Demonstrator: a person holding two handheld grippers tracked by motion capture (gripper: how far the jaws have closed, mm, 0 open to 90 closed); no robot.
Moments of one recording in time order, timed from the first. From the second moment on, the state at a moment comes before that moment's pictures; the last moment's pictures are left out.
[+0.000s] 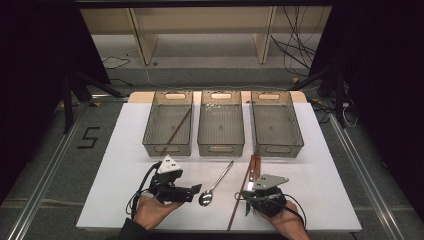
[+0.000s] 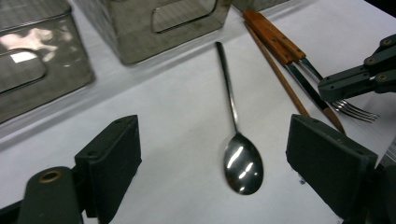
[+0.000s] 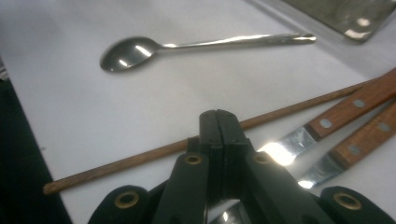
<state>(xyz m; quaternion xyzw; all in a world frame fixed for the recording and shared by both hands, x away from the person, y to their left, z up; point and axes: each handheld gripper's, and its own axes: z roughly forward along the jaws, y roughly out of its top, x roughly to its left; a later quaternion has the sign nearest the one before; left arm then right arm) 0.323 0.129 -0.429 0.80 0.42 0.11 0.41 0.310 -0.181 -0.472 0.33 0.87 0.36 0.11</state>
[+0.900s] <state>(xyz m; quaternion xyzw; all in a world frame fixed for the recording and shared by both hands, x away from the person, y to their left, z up) 0.319 0.150 -0.435 0.80 0.44 0.12 0.40 0.336 -0.155 -0.468 0.36 0.86 0.34 0.13</state>
